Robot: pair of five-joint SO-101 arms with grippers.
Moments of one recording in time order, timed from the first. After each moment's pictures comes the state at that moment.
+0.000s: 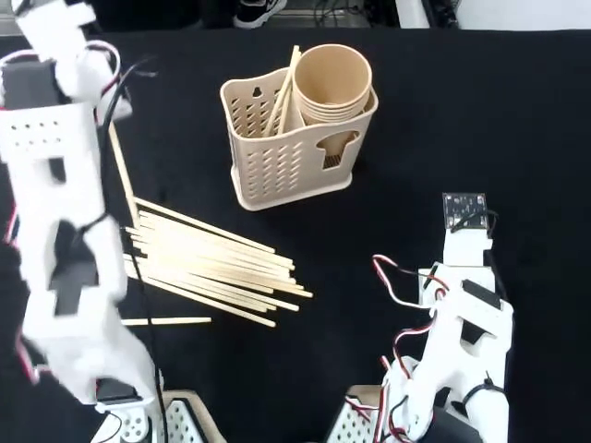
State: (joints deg) left arm -12.2 9.9 -47.4 101.0 14.2; right arm 30.1 -34.5 76.1 31.8 26.5
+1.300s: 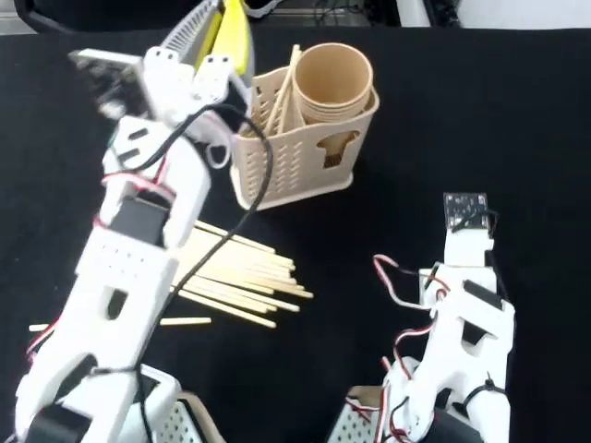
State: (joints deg) left arm 14.2 -31.4 26.4 -1.5 10.9; right arm 30.1 -34.5 76.1 31.8 26.5
